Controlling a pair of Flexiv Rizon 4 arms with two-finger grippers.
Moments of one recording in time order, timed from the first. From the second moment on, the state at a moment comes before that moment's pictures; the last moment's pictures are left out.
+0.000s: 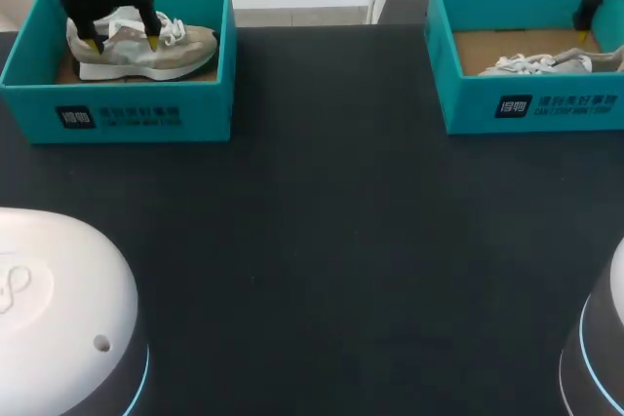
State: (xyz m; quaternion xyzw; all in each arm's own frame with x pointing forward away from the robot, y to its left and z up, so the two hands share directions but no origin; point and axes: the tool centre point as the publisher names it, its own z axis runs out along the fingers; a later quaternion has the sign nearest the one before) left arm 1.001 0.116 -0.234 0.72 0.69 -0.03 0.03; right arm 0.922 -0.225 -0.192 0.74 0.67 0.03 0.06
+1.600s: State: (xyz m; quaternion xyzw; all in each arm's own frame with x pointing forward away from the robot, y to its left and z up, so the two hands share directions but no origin) left arm 1.093 0.212 -0.262 0.73 0.68 0.07 -0.01; right arm 0.922 -0.225 -0.192 0.74 0.67 0.03 0.06
